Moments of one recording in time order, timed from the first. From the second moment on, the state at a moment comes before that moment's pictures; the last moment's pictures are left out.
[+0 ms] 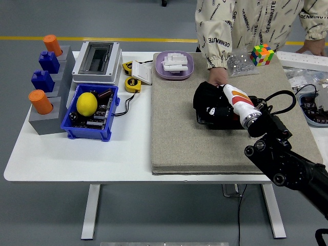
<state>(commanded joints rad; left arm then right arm) -0.05 0.19 -1.48 -0.22 1.09 0.01 0.14 0.64 -0.07 0.79 0.88 -1.74 -0.30 -0.12</state>
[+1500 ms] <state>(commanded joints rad) -0.05 0.20 -1.47 -0.22 1.09 0.01 0.14 0.67 -0.01 0.72 0.87 -1.72 -0.29 -0.12</state>
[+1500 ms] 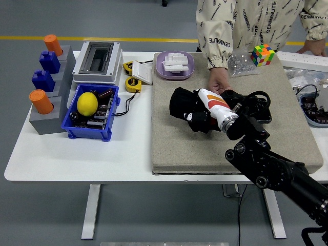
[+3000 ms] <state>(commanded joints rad) -0.04 0.19 -1.49 -0.22 1.10 0.01 0.14 0.60 -0.21 0.82 0.88 -1.74 -0.28 -0.13</state>
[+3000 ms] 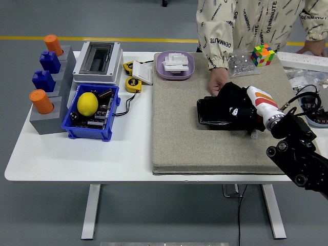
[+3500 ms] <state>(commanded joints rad) -0.04 0.19 -1.49 -0.22 1.09 0.01 0.14 0.57 -0.28 0.86 0.89 -1.76 -0.27 -0.13</state>
